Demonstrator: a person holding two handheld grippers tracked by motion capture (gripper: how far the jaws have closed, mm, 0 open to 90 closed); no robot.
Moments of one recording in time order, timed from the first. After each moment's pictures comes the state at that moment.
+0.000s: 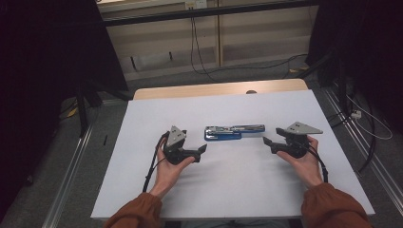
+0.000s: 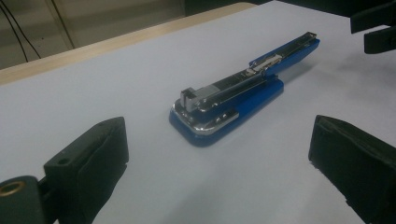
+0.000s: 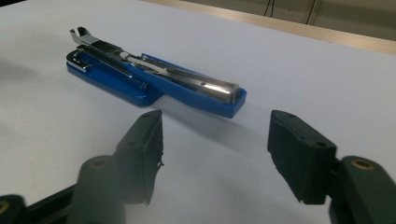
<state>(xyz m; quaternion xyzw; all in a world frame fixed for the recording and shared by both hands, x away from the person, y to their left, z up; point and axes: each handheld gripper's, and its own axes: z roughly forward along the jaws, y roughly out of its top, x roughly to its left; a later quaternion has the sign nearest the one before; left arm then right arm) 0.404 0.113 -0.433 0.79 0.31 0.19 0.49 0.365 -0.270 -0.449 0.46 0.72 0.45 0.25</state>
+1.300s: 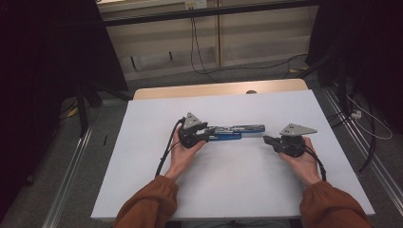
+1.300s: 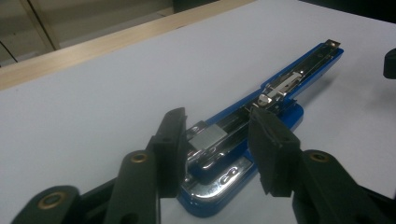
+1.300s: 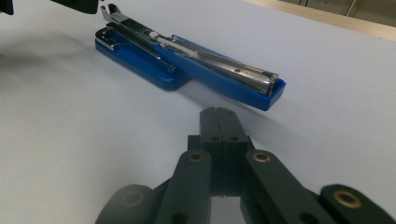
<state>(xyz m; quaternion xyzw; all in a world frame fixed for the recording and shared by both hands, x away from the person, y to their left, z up) 0.452 0.072 -0.440 0.81 0.29 0.16 0.49 0.369 -0.265 -0.457 0.41 0.76 0.45 0.22</state>
